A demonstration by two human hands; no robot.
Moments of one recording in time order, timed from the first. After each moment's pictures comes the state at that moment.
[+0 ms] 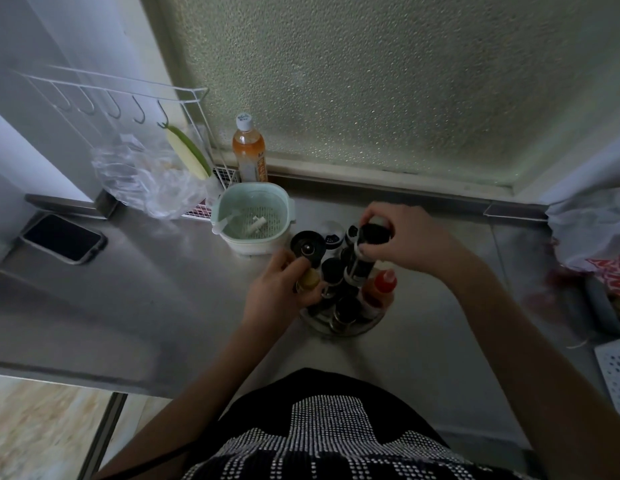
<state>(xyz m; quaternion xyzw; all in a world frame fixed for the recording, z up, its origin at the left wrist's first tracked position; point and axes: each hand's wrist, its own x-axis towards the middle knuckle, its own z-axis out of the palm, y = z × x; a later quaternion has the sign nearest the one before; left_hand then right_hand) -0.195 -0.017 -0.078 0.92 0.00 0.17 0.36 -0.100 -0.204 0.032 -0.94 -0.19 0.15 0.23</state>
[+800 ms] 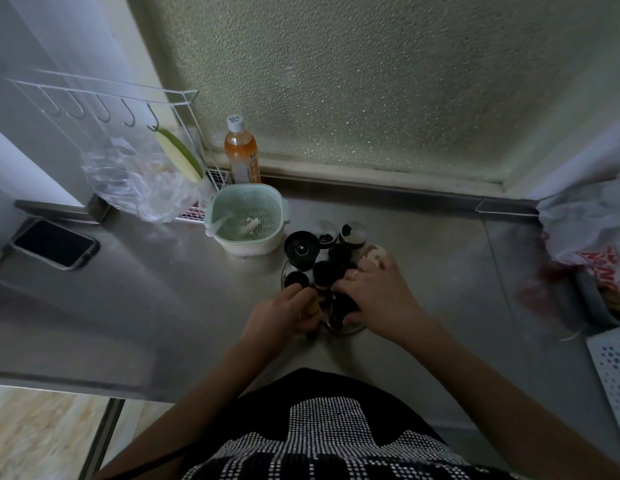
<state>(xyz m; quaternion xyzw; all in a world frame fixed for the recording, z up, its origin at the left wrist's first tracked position) -0.213 -0.018 -0.108 0.95 -0.13 0.07 0.27 -0.154 -0.195 -0.033 -0.92 -0.35 0.12 -0.08</state>
